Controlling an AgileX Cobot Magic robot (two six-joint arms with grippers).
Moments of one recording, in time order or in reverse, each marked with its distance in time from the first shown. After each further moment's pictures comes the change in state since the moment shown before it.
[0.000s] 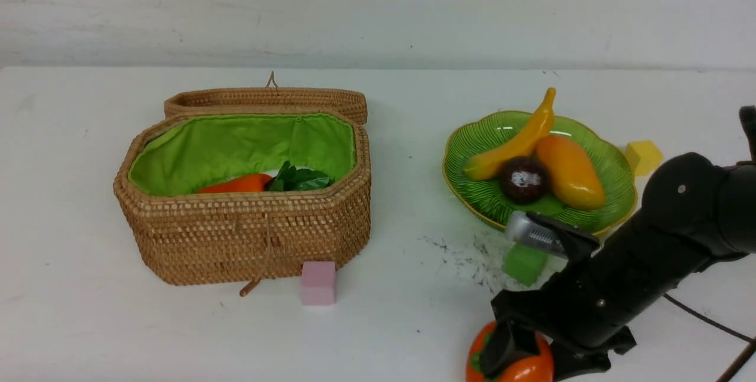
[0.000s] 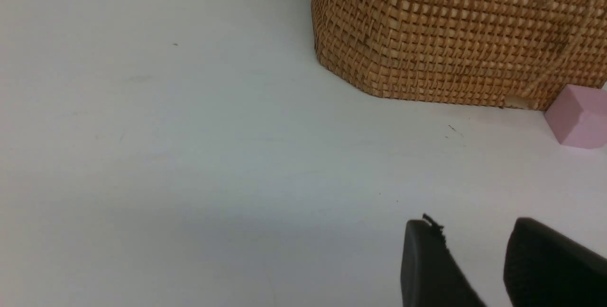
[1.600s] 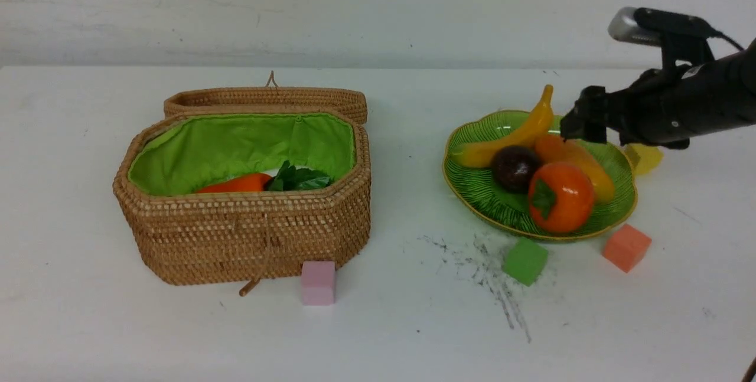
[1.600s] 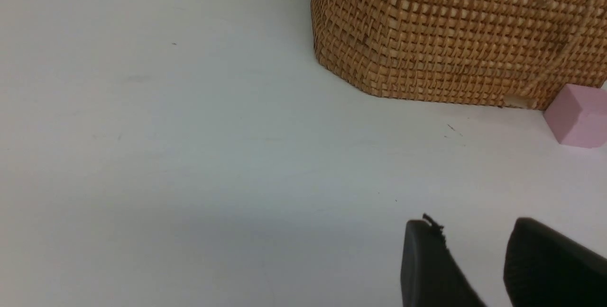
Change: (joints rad) right arm -0.232 -0.088 -0.348 -0.217 -0.369 -0.070; left arm 0.000 0.000 0.000 0.000 0.000 0.000
